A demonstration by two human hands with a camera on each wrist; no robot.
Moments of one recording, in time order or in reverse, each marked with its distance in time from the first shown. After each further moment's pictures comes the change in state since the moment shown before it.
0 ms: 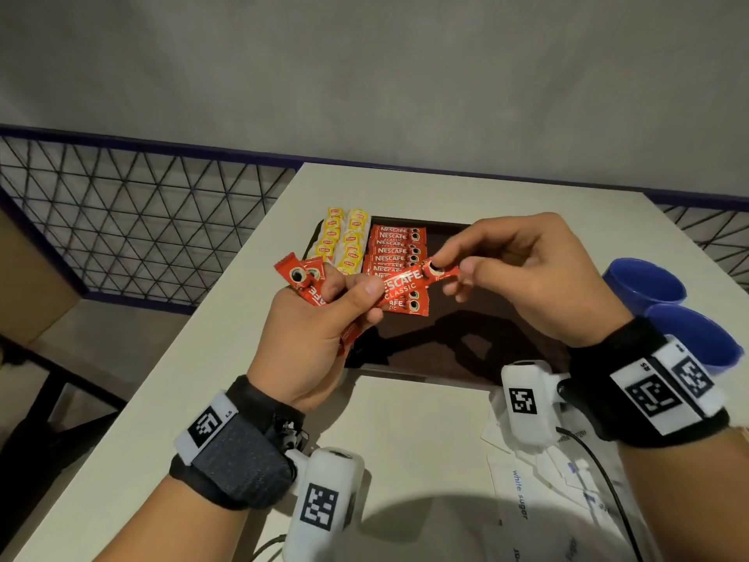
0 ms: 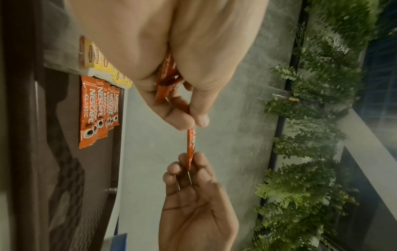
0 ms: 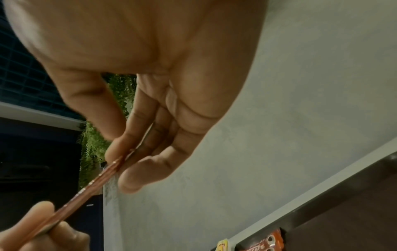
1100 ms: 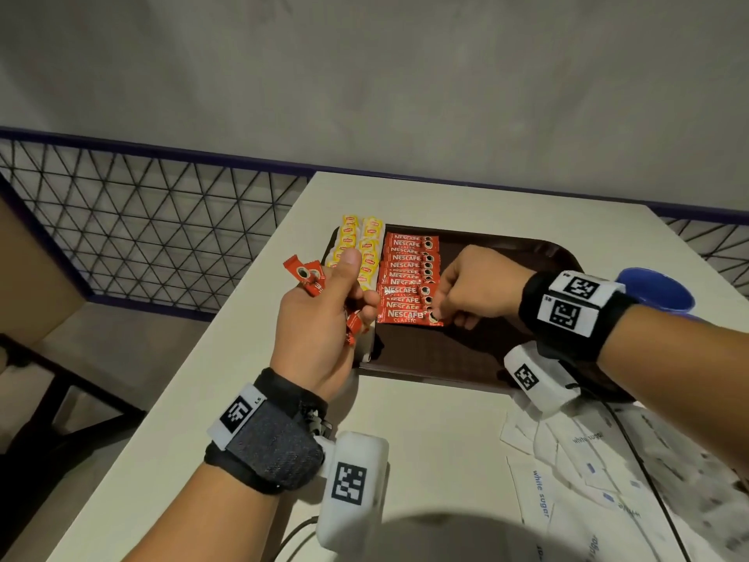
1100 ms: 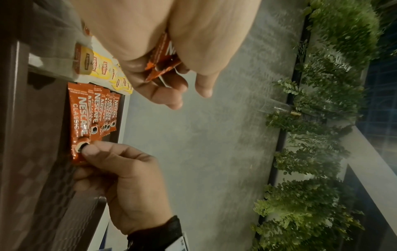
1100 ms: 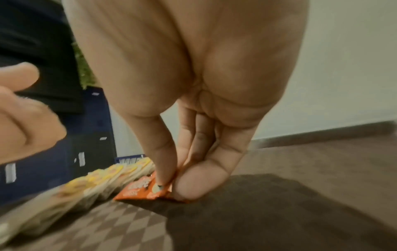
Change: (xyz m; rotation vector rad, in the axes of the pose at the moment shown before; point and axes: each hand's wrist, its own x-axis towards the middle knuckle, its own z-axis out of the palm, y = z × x) left_hand 0.007 0.009 -0.008 0.019 0.271 -0.018; right_hand 0.065 0.041 0.034 -0.533 -0.263 0.564
